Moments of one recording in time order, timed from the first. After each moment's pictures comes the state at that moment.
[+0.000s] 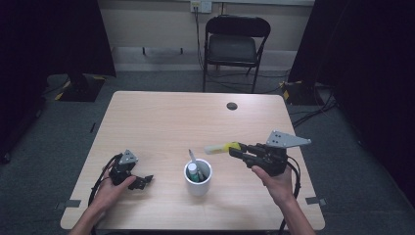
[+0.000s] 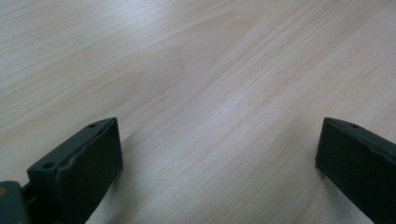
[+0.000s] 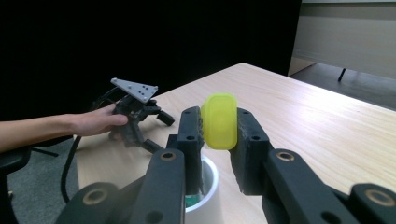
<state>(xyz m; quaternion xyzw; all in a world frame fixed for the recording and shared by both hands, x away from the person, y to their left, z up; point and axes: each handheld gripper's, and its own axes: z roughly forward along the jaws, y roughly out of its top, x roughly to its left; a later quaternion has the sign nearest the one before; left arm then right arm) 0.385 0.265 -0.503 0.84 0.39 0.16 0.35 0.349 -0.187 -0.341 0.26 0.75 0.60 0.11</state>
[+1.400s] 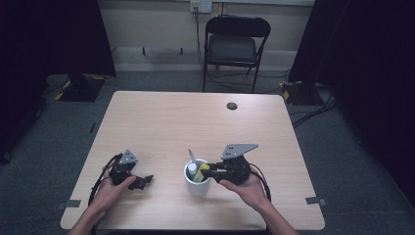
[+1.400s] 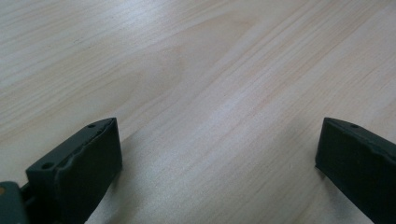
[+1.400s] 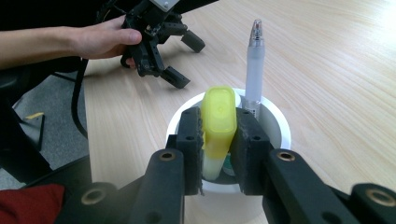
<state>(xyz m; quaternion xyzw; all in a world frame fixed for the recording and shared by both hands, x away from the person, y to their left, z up) 0.385 0.265 -0.503 0.84 0.39 0.16 0.35 0.360 -0.112 -0.398 0.22 0.84 0.49 0.04</state>
